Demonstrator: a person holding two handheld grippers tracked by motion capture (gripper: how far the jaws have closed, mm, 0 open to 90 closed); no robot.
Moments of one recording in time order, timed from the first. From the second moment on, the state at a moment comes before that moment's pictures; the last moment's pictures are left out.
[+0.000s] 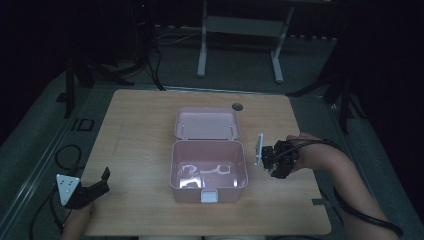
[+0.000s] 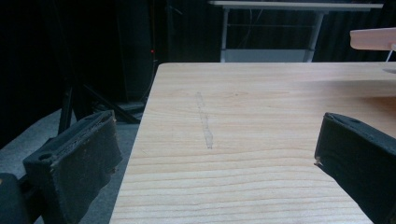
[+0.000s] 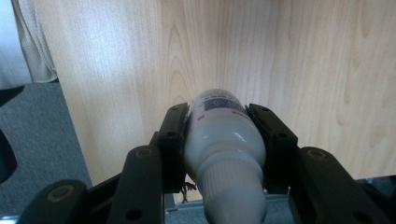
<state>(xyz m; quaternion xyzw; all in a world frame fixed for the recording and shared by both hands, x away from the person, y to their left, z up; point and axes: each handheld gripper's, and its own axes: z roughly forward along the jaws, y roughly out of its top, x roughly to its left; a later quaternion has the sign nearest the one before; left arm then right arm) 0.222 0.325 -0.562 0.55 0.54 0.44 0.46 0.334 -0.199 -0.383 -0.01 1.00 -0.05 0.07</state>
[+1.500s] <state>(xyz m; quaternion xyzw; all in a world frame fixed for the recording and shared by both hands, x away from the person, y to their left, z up) 0.223 0.326 -0.562 0.55 0.54 0.44 0.46 0.328 -0.089 -0.375 -0.08 1.00 -0.02 0.04</state>
